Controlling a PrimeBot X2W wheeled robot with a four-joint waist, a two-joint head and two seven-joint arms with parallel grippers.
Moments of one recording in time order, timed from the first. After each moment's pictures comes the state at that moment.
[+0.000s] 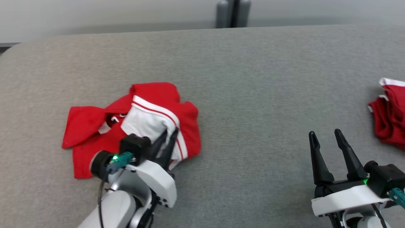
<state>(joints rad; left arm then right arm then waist) -0.34 0.29 -0.62 0.13 -0.56 0.14 0.00 -0.04 -0.05 0.08 -0.01 0.26 0.13 -0.15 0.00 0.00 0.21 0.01</state>
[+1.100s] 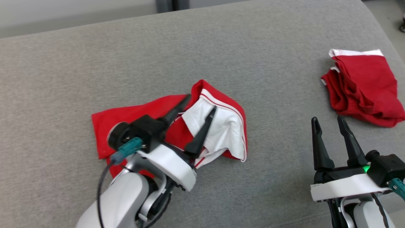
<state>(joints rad) -0.45 0.23 -0.69 0.01 -0.56 0.07 0.00 -0.13 -0.05 0.08 0.09 0.27 0.13 -0.25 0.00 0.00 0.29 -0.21</state>
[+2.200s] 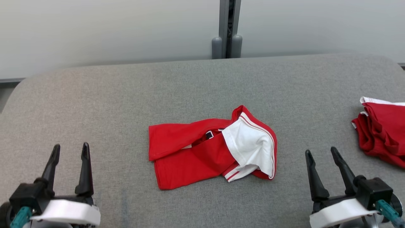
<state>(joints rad) -0.02 0.43 -0.27 -0.02 -0.56 0.26 -0.26 -0.01 -0.05 0.08 0.10 0.17 0.13 -0.19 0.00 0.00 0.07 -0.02</state>
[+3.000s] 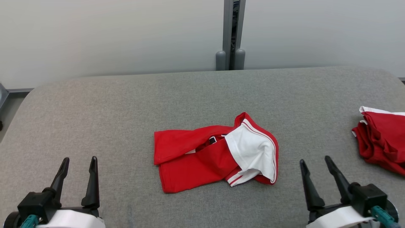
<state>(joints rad) 0.07 0.45 -0.30 -0.05 -0.58 0.27 -0.22 0.06 -0.05 0.09 0.03 0.18 0.13 -0.14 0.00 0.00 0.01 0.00</state>
